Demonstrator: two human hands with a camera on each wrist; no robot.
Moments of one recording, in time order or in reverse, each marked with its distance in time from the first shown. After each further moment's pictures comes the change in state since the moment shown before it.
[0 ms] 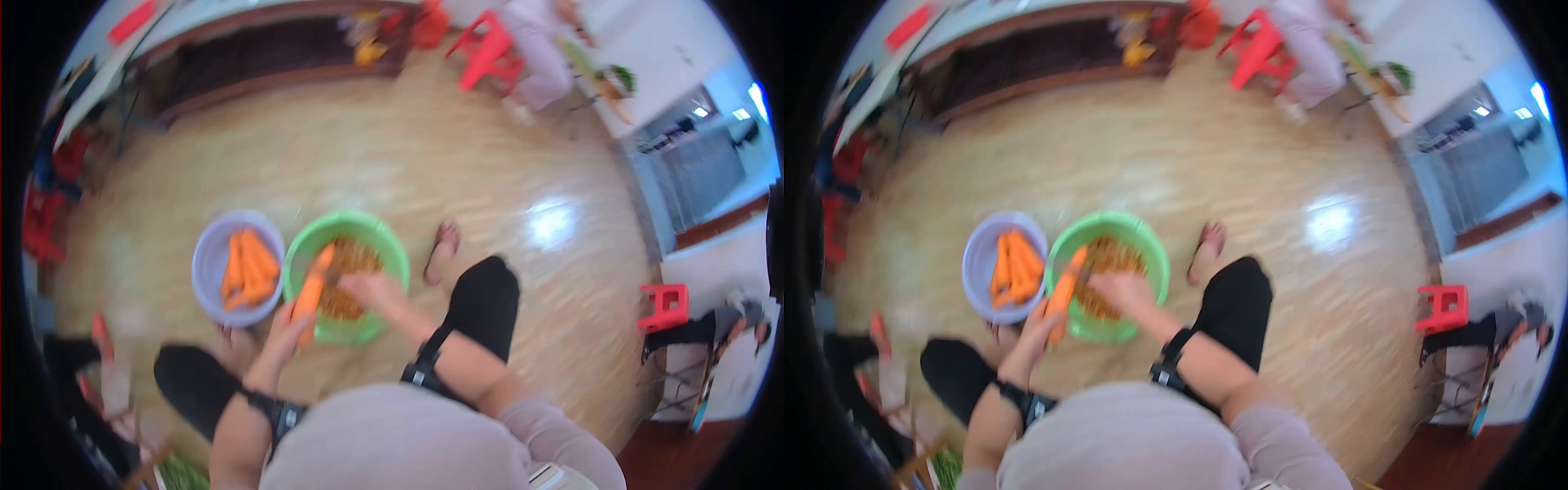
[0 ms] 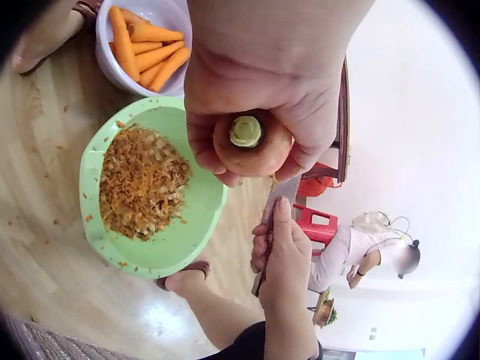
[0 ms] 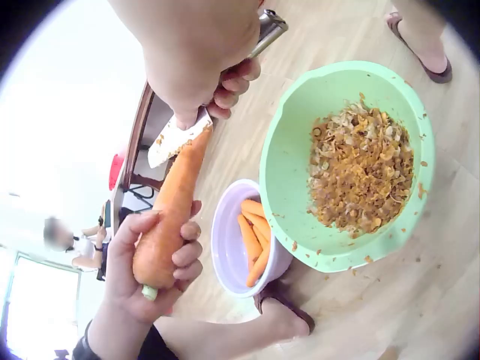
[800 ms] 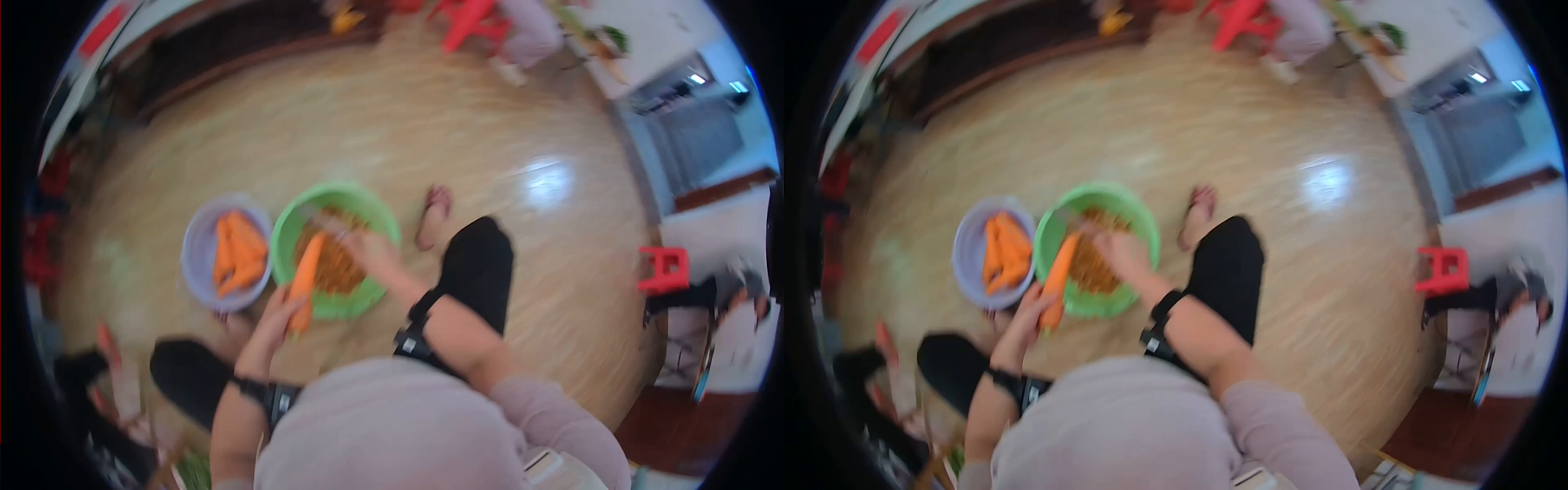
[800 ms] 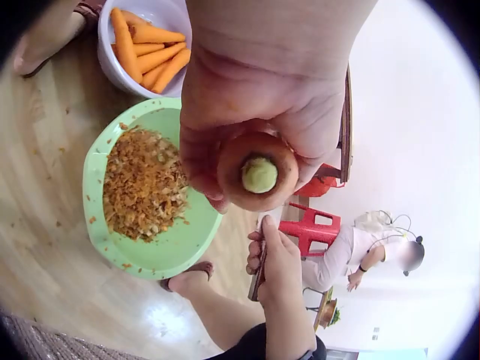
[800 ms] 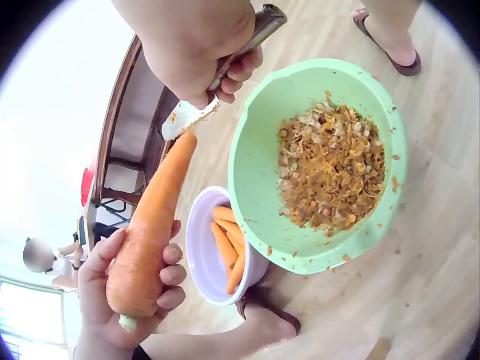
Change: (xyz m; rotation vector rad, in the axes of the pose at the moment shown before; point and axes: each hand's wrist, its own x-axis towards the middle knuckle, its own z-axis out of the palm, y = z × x) left_hand -0.005 0.010 0.008 -0.098 -0.156 -0.144; right_hand 0.014 0.043 0.010 -0.019 0.041 0.316
